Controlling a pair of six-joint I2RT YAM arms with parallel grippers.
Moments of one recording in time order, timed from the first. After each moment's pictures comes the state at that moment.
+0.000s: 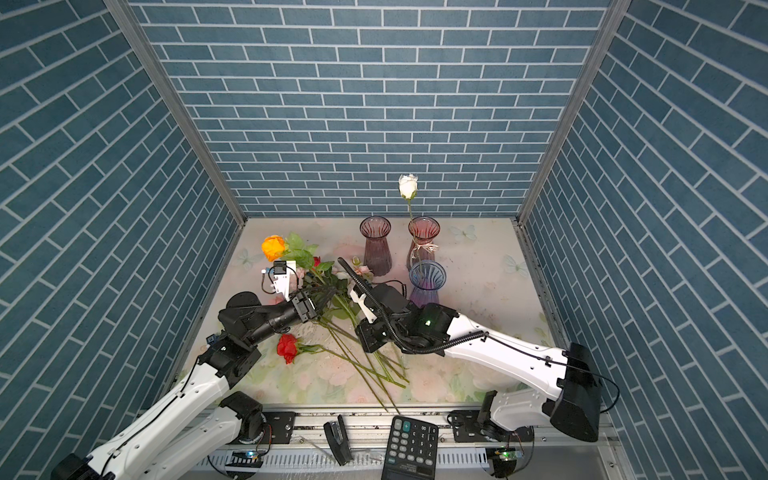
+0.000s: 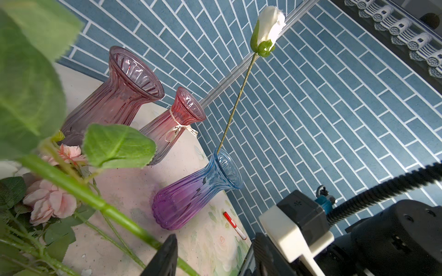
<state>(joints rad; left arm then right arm) -0.47 0.77 0.50 0.22 0.48 -0.86 1.15 1.30 1.12 -0.59 -0.08 0.47</state>
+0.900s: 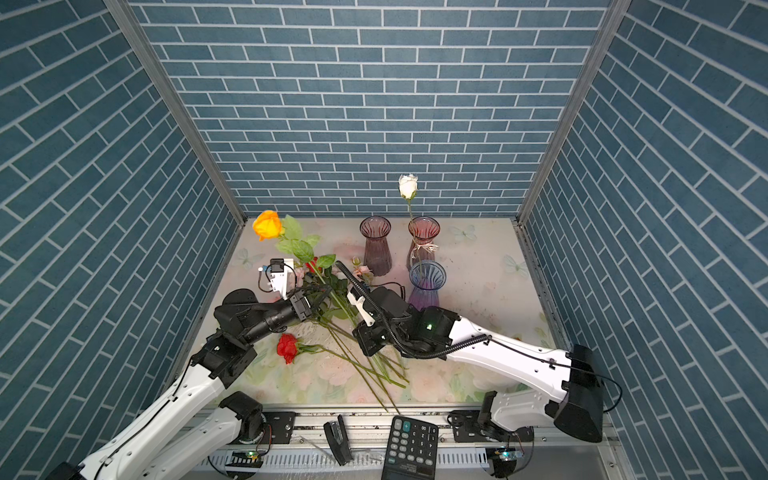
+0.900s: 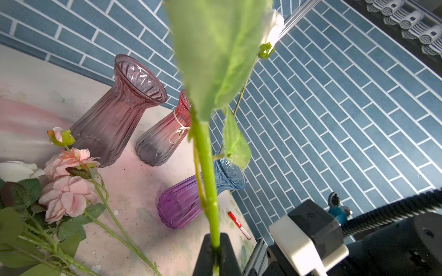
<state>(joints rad) -0.46 0.74 0.57 0.10 0.44 -0.81 1.18 1.29 1.12 -0.58 -0.06 0.46</state>
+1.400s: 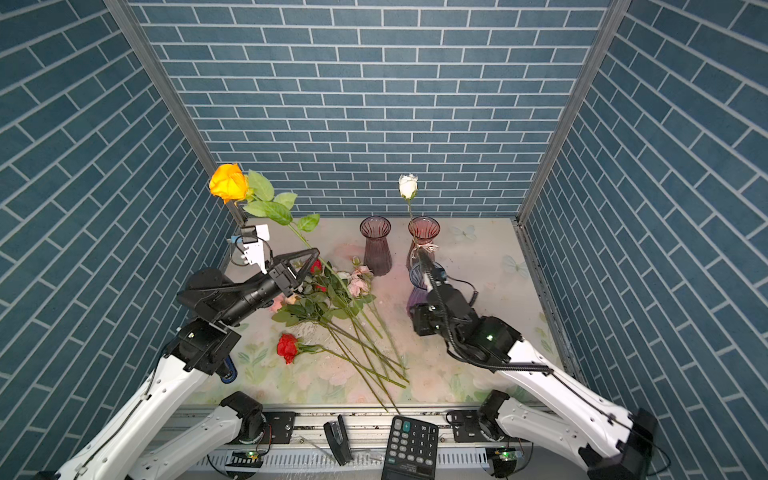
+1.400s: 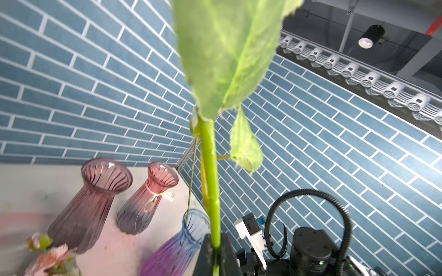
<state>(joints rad) -0.48 0.86 0.95 0.09 0.39 -0.72 0.78 0.82 0.82 -0.69 0.18 0.61</state>
